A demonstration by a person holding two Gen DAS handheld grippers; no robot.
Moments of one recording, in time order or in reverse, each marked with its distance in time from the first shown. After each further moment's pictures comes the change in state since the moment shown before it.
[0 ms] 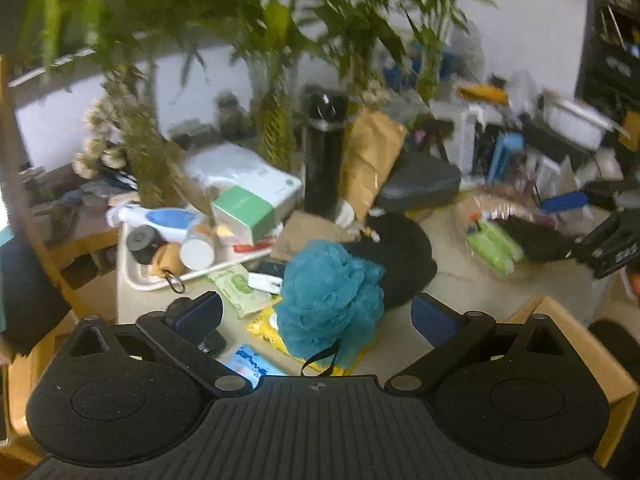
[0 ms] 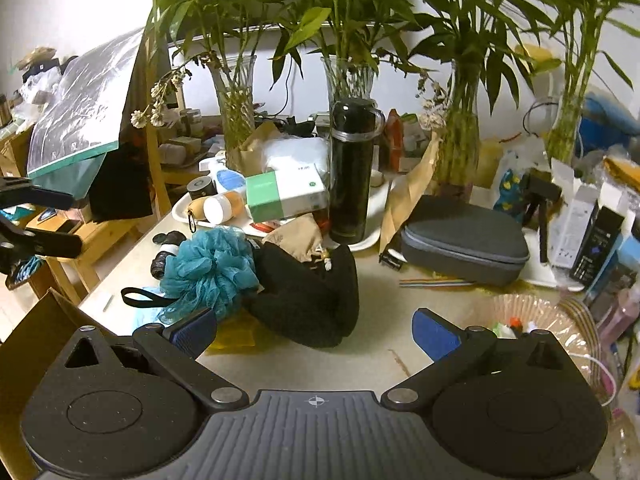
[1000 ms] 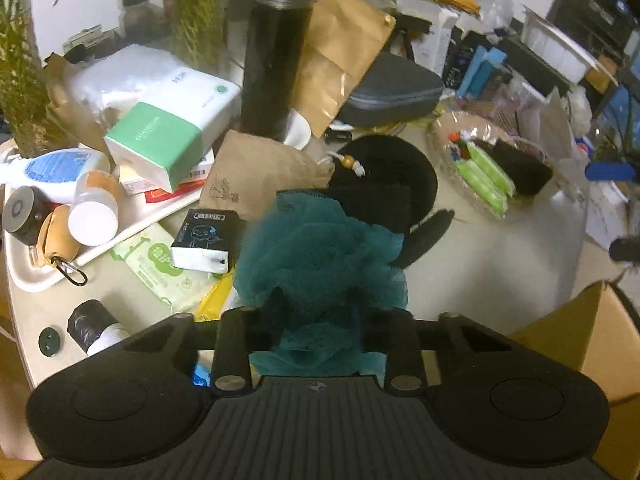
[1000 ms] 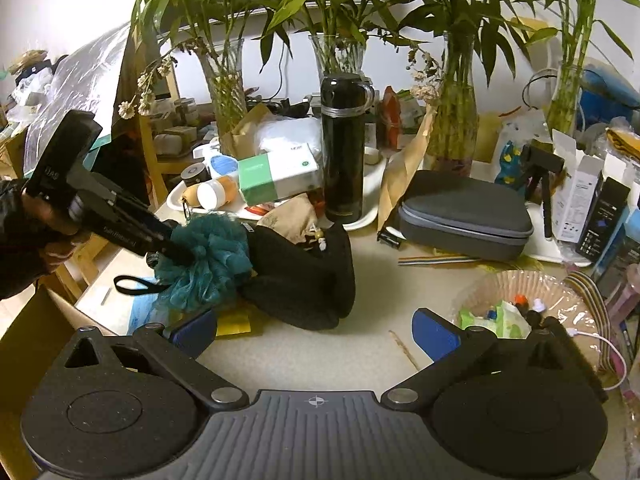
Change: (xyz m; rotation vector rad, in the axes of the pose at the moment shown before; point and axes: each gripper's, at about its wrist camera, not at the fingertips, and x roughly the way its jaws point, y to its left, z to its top) left arm 0.138 0.040 0.028 0.056 0.319 -0.239; right arm 0.011 -0.013 -0.004 0.032 0.053 0.017
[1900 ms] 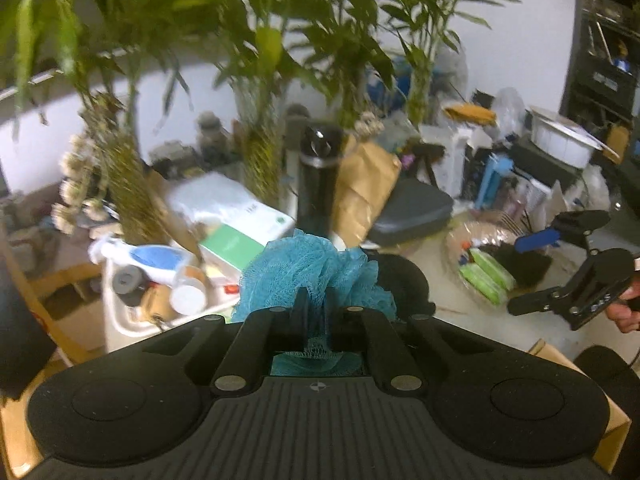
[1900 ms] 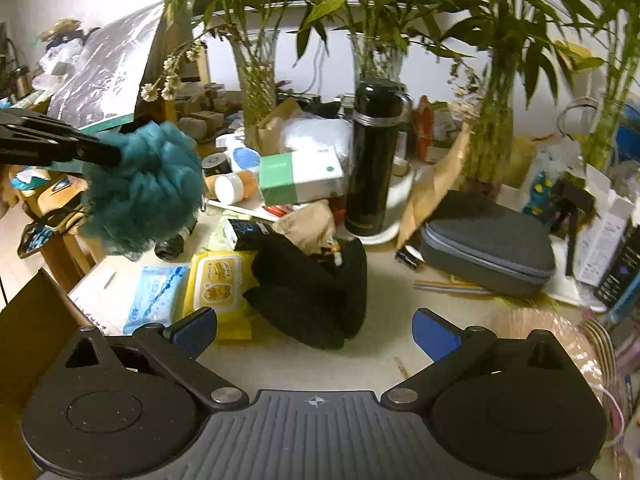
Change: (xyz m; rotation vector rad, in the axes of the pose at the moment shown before) left arm -0.126 -0.050 -0.021 -0.012 -0.364 0.230; right arm 0.024 0.002 0.022 -0.121 0.014 0.062
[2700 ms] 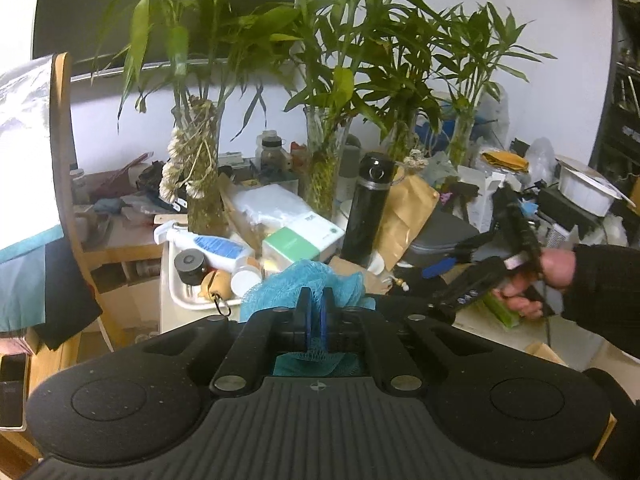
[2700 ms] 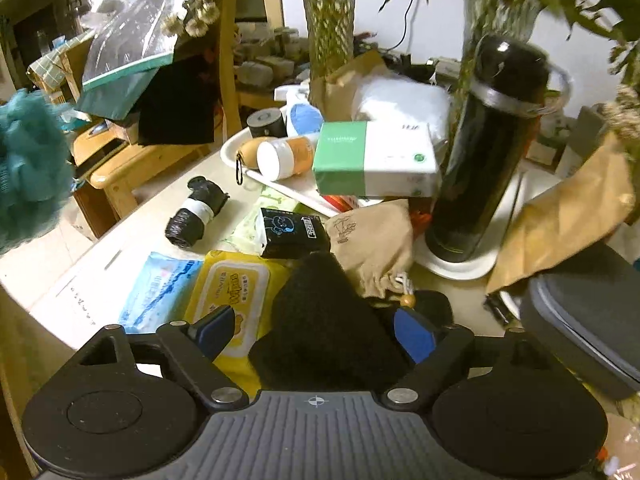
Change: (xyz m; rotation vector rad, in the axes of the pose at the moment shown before) left arm -0.070 0.023 -0.041 -0.125 -0.085 0.102; right arm 0.145 0.007 0.055 -0.162 0.151 0.200
